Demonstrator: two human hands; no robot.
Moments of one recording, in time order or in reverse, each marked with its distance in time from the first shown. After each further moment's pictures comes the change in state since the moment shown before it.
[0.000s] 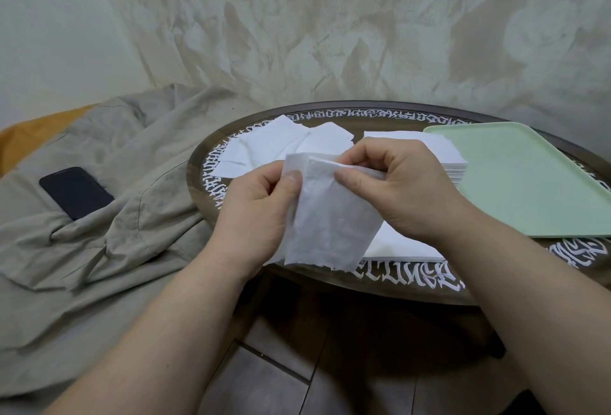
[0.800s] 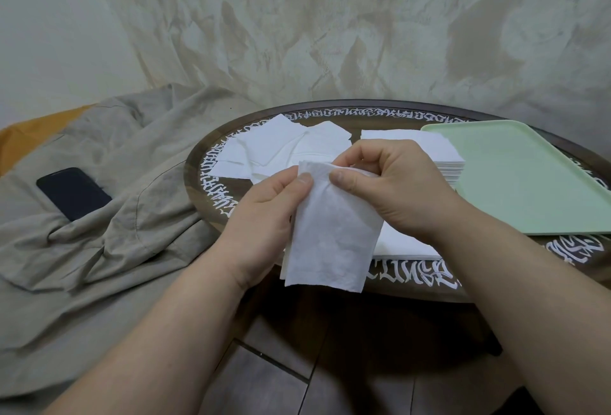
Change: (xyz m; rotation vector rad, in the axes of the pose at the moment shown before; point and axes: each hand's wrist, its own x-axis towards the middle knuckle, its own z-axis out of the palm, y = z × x) left_hand -0.004 -0.003 0.008 -0.274 -0.222 -0.143; right_hand 0.000 -0.002 0.001 0.164 -0.043 0.124
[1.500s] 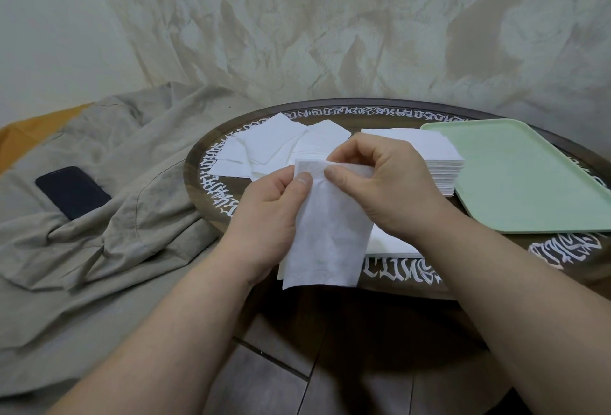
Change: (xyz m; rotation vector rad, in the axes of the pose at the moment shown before) left_hand 0.002 -0.002 0.000 0.207 0.097 0.064; right_hand 0.004 0.004 0.010 -0.202 0.135 -0.103
